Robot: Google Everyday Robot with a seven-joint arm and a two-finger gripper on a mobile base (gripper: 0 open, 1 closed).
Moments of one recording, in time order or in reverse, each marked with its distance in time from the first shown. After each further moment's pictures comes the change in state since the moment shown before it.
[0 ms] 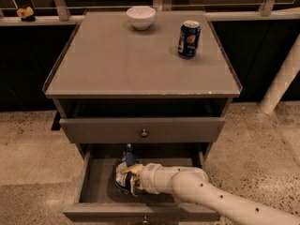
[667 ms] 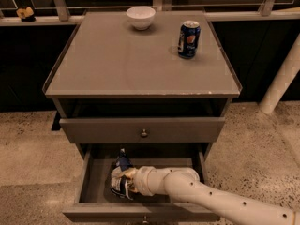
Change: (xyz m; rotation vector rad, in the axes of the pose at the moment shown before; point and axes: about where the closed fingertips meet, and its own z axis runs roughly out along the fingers) arm 0.007 -0.019 0.031 0.050 0.034 -0.025
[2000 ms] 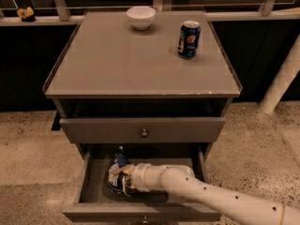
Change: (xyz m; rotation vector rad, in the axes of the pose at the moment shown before) arm -0.012 0.007 0.020 -0.025 0.011 0.035
